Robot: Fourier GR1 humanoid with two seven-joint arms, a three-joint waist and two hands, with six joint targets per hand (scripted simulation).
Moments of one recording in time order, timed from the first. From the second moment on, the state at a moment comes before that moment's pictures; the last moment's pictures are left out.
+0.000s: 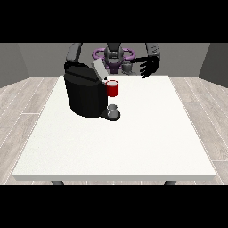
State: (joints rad) left arm -0.62 0.11 0.30 -0.72 -0.27 -0.30 -0.33; right arm -0.12 -0.12 -0.10 -0.96 -0.08 0.18 -0.47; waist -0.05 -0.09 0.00
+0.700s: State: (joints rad) left arm -0.24 0.13 0.32 -0.71 -0.21 -0.39 -0.42; right arm -0.05 -0.01 0.16 -1.39 0.04 0.04 -0.24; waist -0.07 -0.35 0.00
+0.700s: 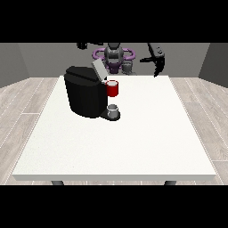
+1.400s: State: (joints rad) left arm -0.18 0.09 0.24 -0.95 -0.13 -0.44 -0.44; right arm -0.19 -0.01 0.17 -1.53 0.15 -0.13 -0.12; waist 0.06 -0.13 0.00
